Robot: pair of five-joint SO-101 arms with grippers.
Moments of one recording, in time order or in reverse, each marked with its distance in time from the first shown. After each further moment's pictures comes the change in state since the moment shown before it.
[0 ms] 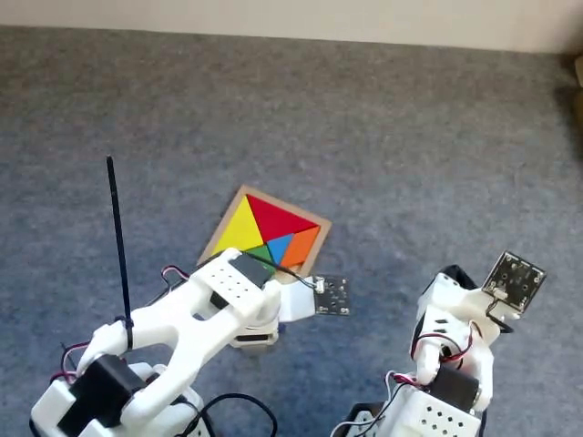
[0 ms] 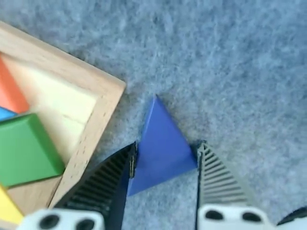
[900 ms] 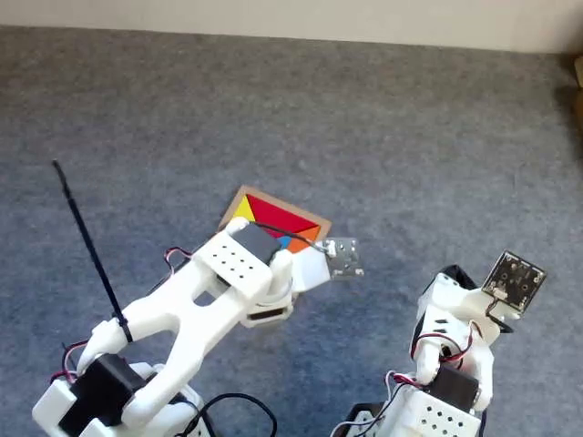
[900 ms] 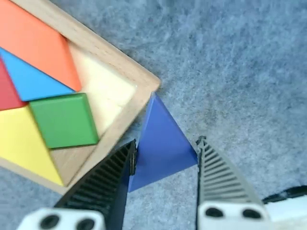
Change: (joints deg) left arm -1.6 0.4 -16.4 14.2 8.8; right arm 0.0 0.0 0.0 0.0 0.0
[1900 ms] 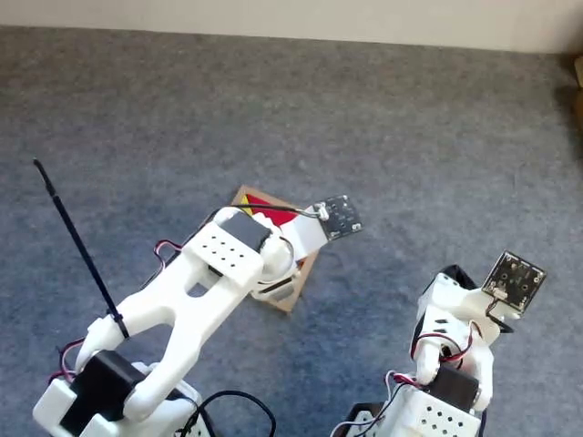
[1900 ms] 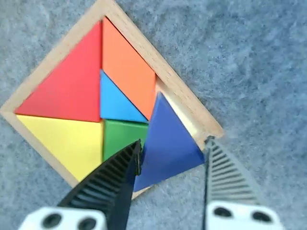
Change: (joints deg) left arm -3.0 0.6 0.1 -13.3 7.2; right arm 0.0 0.0 0.0 0.0 0.0
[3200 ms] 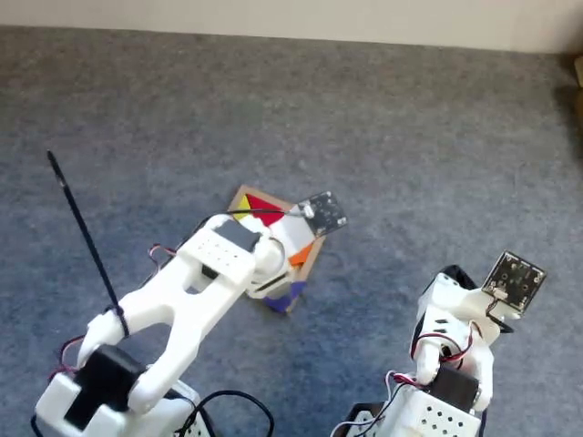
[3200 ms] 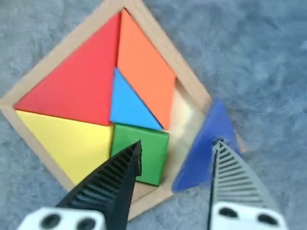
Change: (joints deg) left arm -5.0 6.2 4.1 -11.3 2.1; right arm 0.0 0.0 0.0 0.0 0.0
